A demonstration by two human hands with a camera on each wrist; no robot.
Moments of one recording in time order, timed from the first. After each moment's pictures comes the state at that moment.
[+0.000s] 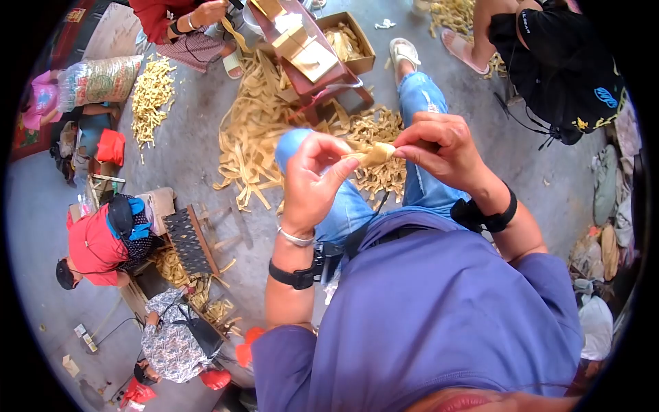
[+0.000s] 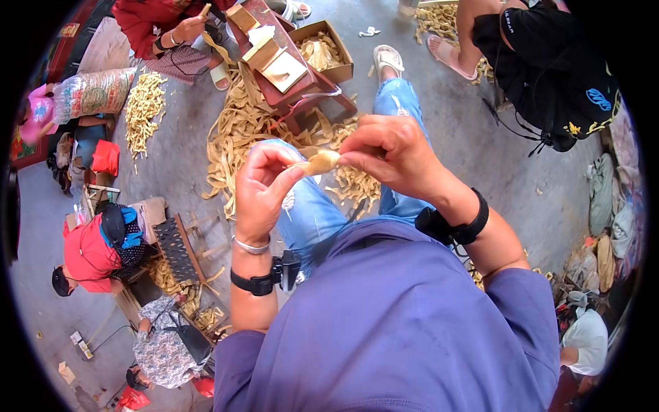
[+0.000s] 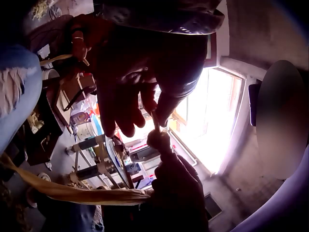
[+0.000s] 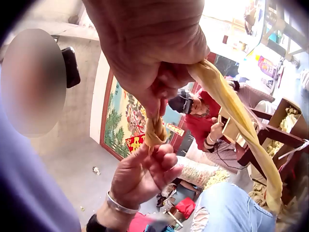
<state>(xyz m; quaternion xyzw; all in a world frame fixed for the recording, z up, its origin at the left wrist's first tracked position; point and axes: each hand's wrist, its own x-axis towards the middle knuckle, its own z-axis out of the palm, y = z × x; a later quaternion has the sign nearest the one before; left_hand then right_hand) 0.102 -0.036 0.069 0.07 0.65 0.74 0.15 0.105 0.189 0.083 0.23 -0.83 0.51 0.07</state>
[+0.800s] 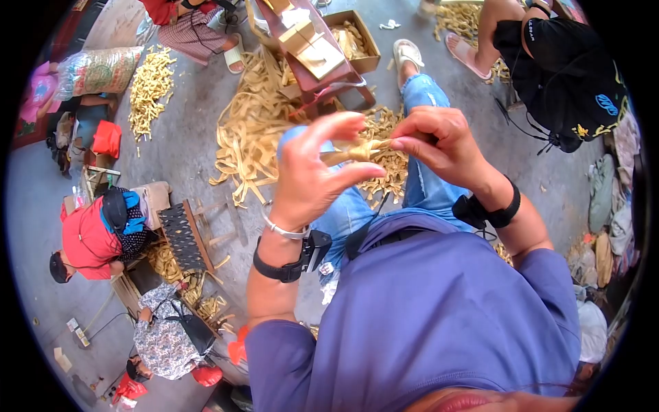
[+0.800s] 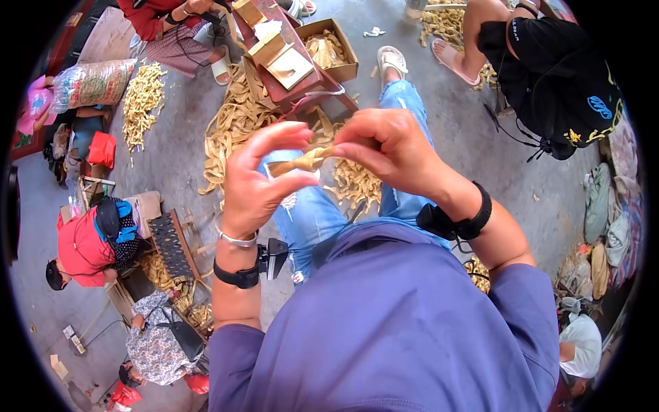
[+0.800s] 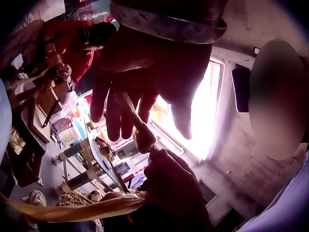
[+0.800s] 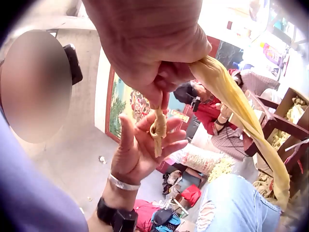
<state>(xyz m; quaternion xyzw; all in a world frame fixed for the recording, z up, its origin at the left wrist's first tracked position) 0.080 -0.040 0.095 0.20 0.78 0.59 0.09 0.093 0.178 0.097 0.22 -0.83 0.52 0.01</state>
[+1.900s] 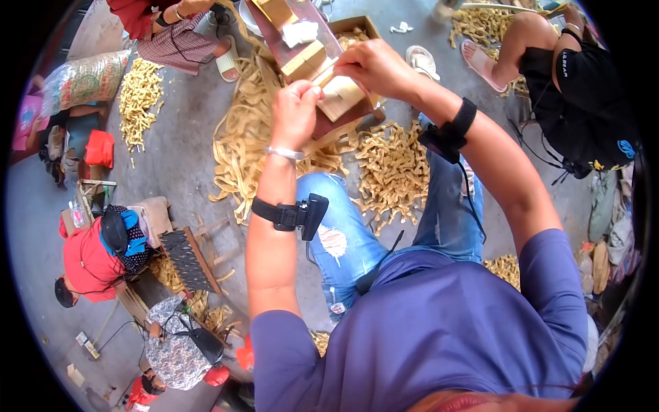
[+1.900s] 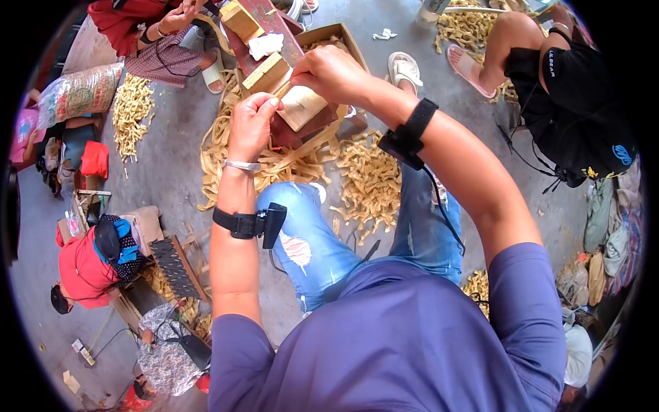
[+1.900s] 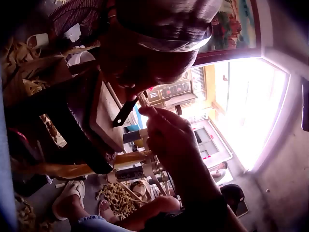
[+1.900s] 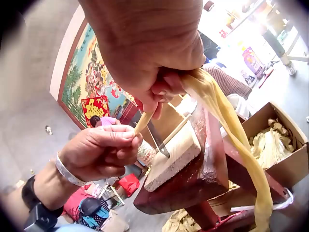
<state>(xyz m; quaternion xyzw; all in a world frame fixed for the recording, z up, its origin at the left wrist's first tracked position) -0.115 -0.064 -0.051 0.08 0.85 0.52 0.07 -0.142 0.139 -0.037 0.22 -0.88 0.42 0.00</state>
